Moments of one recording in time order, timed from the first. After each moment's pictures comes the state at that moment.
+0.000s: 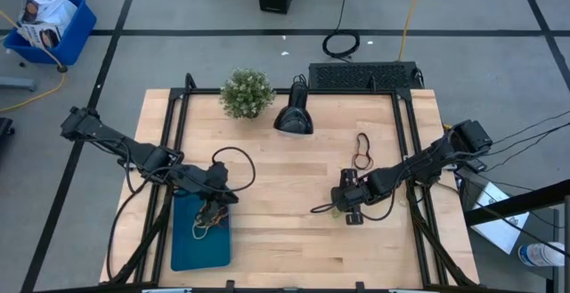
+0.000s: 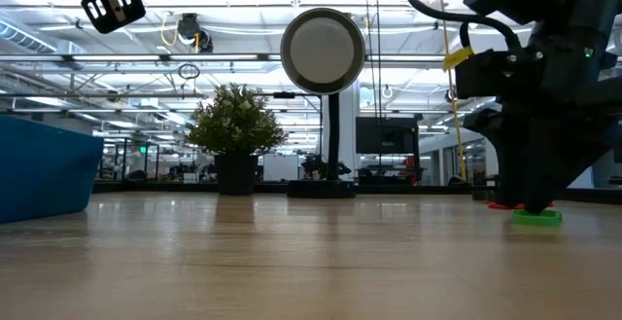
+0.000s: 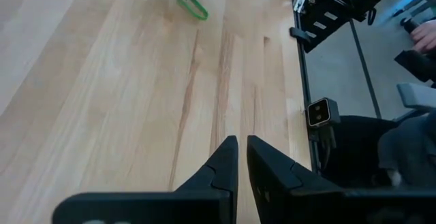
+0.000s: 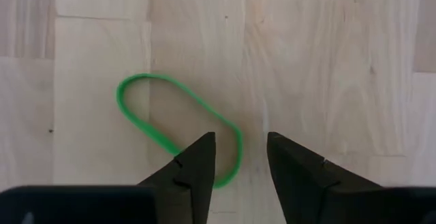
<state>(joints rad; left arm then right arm) -0.43 1.01 0.79 -0.41 -0.08 -0.65 0.37 1.54 0.73 -0.47 0.13 0.31</state>
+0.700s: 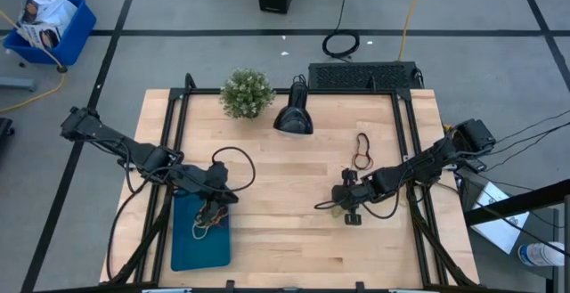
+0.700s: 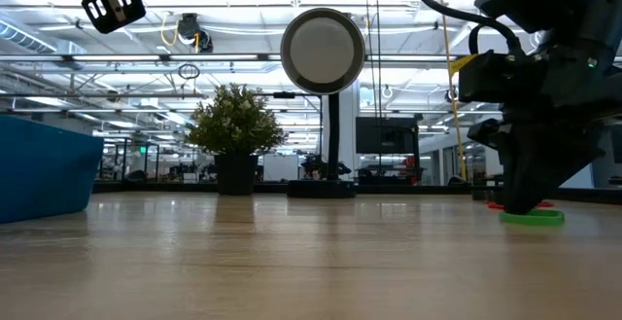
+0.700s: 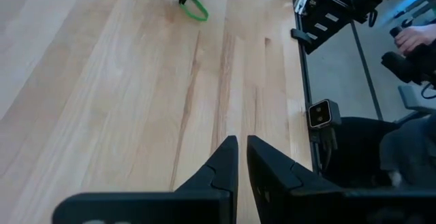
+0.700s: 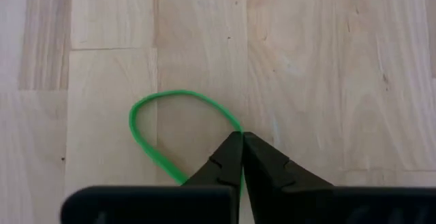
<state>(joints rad) -0.43 1.01 0.79 -0.41 -0.09 -0.65 0.37 1.53 0.54 -0.26 0.11 0.37</state>
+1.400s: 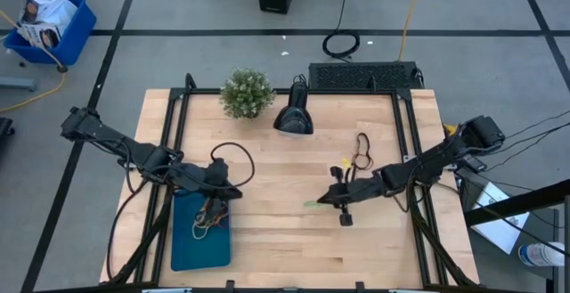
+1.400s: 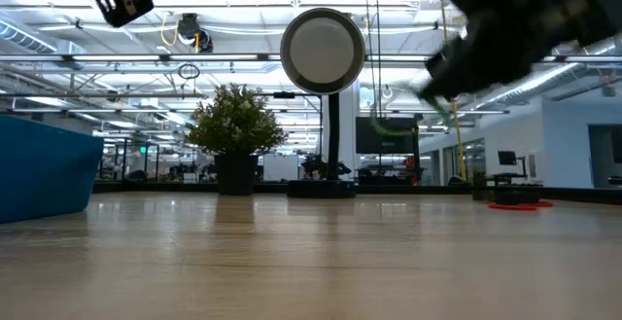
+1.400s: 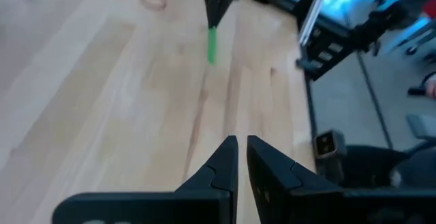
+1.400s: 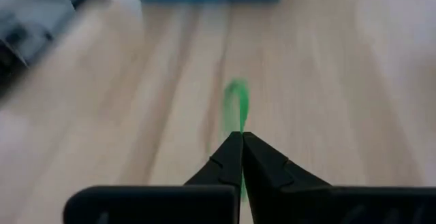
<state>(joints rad) -0.43 1.01 0.79 -0.35 -0.17 -0.65 0.37 1.39 0.54 0.29 0.18 0.13</state>
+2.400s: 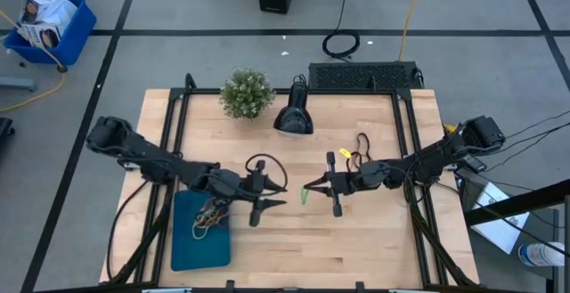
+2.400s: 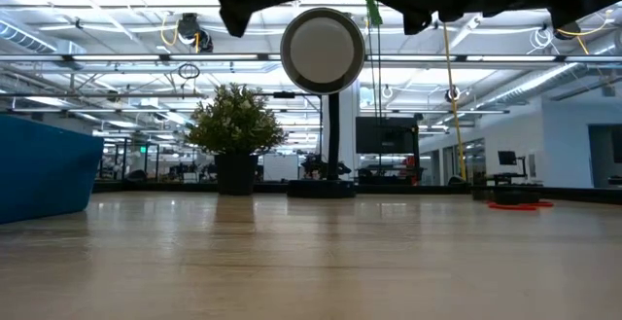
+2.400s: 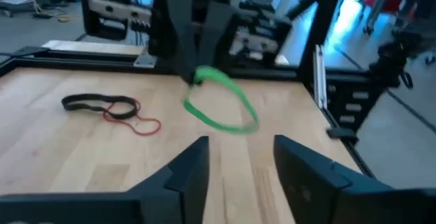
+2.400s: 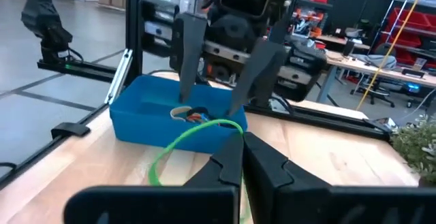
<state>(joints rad) -0.33 1.48 0.79 0.45 -0.21 -0.16 0.29 1.38 0.54 0.78 0.19 -0.15</state>
